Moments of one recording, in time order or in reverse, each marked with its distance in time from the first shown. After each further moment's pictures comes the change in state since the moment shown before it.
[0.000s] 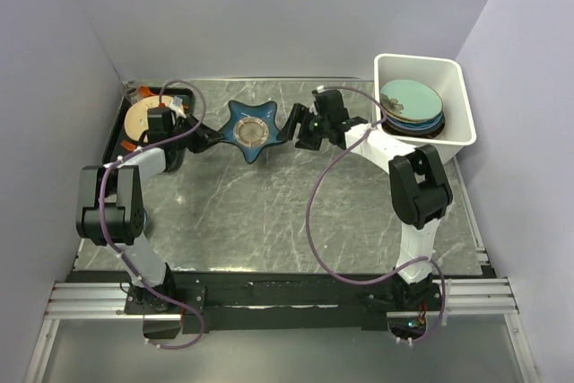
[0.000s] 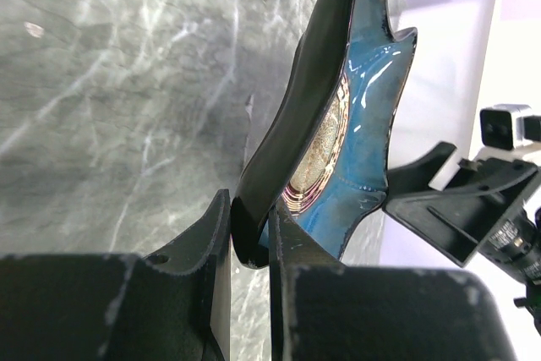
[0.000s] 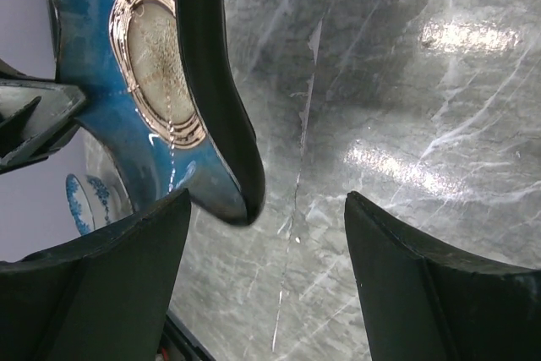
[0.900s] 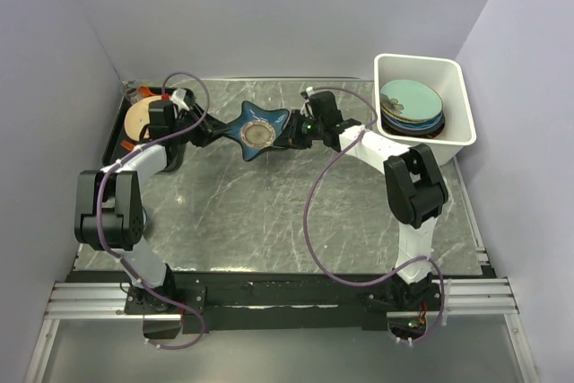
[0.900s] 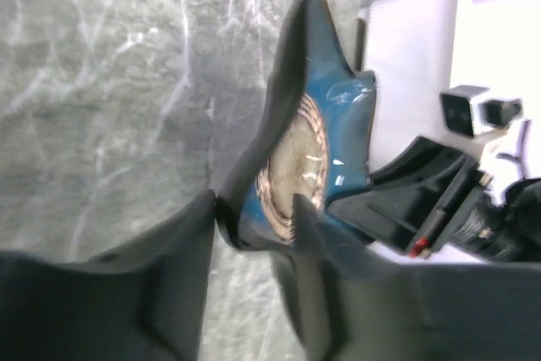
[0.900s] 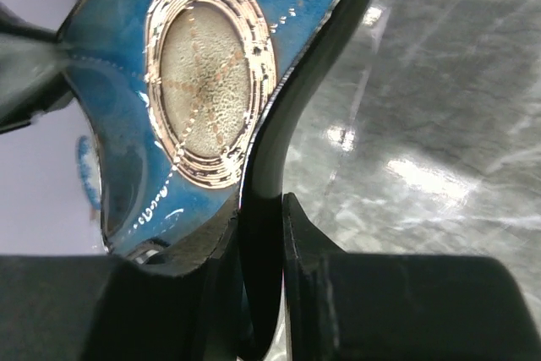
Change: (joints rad) left arm -0.034 -0.040 0.045 -0.029 0.008 0.016; right arm 0.029 0.022 0.005 0.054 -0.080 -0.035
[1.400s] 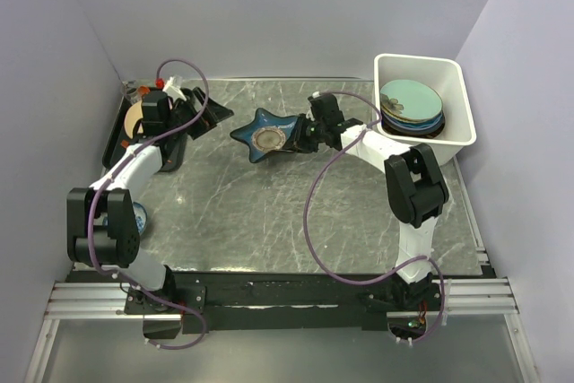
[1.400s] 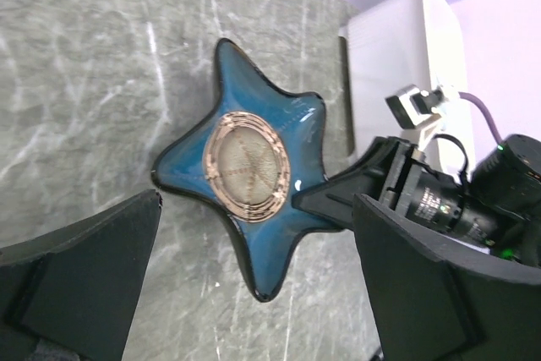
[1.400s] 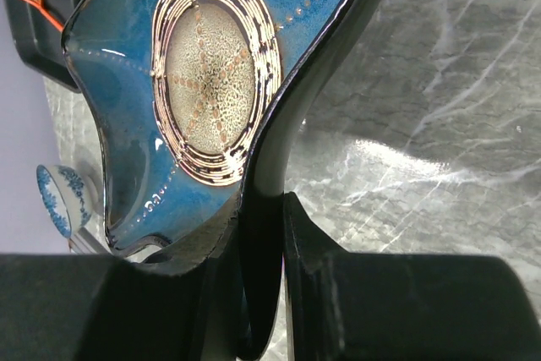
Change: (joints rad) left arm -0.015 -0.125 0.032 -0.039 -0.034 0.117; right arm -0.008 0.000 0.000 -0.106 0.098 0.020
